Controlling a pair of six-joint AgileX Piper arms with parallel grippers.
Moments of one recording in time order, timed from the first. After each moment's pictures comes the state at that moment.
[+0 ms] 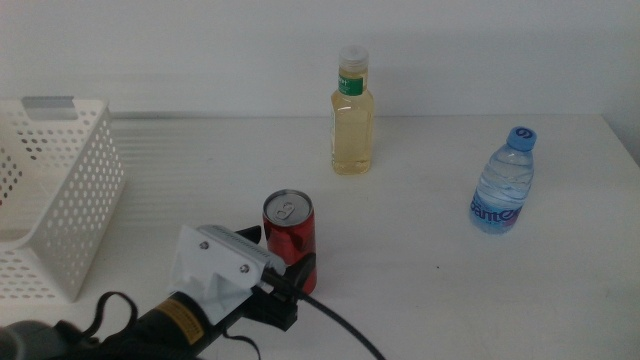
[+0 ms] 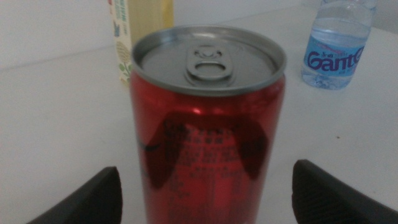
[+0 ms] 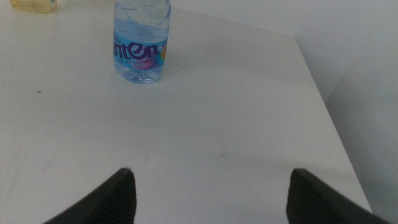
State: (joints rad) left arm -0.60 1.73 -0.32 0.02 -1.14 -0.08; right arm 0.00 -0.01 0.03 -0.05 0.36 -0.15
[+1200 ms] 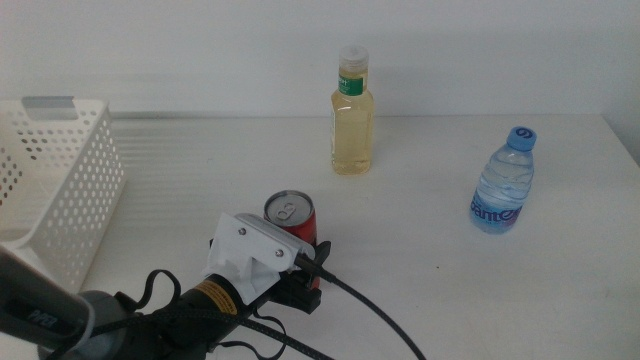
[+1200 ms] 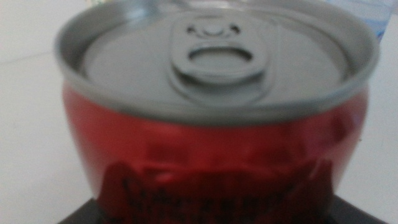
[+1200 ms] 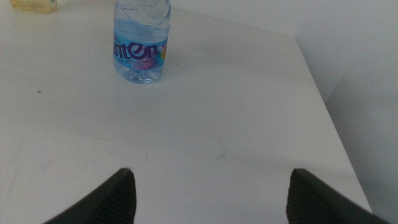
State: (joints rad) left arm -0.60 1.89 -0.48 0.05 -1.13 -0.07; right arm 0.00 -0.01 0.03 -0.05 0.36 -0.15
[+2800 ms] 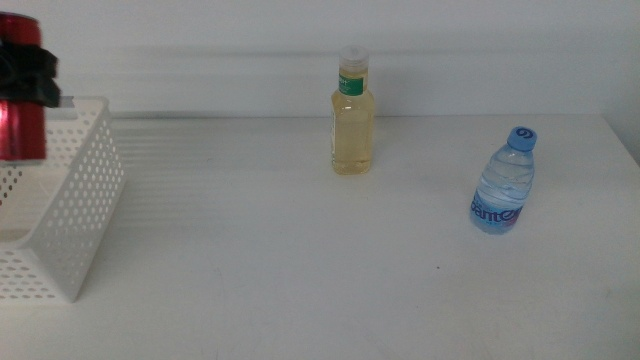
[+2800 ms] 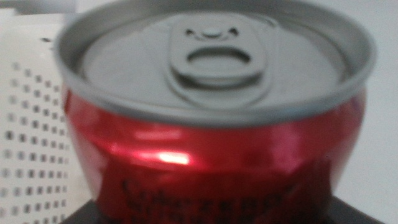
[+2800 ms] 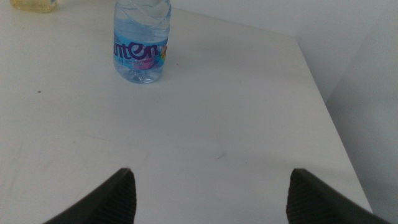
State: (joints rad) left arm 0.17 1.54 -1.47 -0.16 0.91 0.24; right arm 0.00 -0.01 0.03 -0.05 0.36 -0.15
